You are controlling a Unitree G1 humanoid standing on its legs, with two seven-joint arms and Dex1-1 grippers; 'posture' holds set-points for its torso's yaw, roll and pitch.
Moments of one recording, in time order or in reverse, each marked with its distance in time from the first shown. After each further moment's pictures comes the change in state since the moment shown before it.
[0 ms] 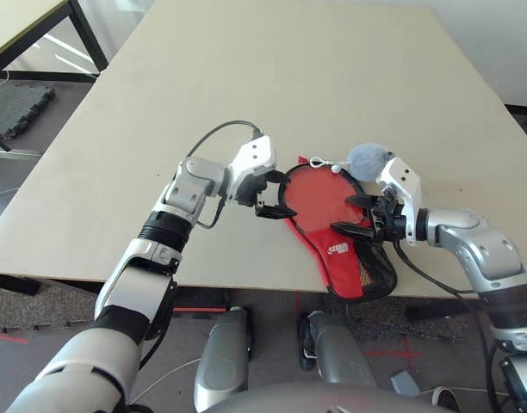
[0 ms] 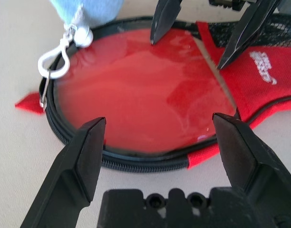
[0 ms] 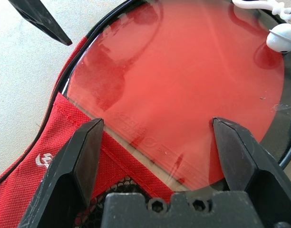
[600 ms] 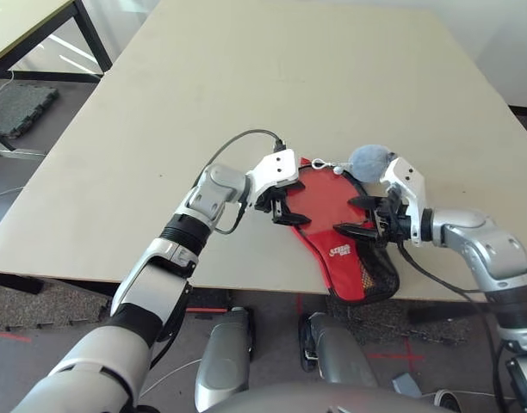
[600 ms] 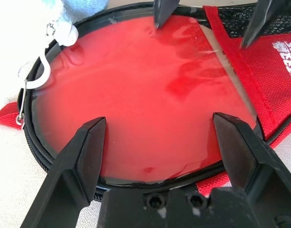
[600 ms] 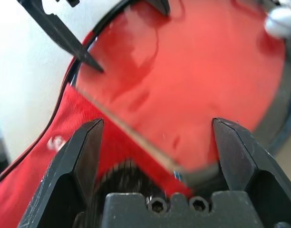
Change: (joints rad) left arm -0.017 -0.067 -0.077 0.110 0.056 -0.112 0.079; right arm -0.037 -0.107 -0.052 -0.037 0.090 0.157 0.059
